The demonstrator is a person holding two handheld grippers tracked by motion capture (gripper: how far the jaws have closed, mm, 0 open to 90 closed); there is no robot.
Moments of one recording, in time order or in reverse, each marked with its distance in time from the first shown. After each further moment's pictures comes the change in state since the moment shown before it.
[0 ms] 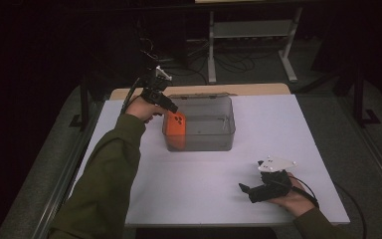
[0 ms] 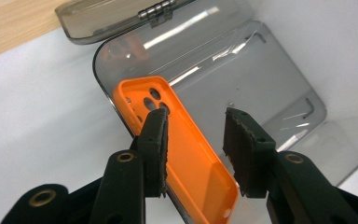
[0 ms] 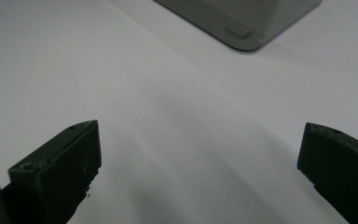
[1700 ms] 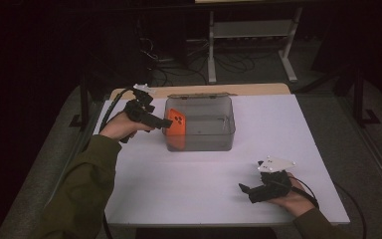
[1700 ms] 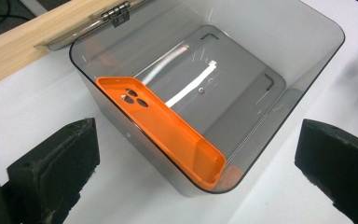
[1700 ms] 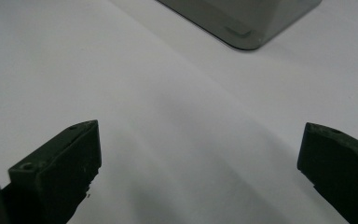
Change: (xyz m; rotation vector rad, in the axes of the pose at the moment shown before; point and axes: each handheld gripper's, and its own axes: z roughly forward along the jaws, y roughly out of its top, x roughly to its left) left arm 0.003 -0.064 -0.027 -0.195 -0.107 0.188; right arm 0.000 0.000 0.000 0.003 -0.005 -0.008
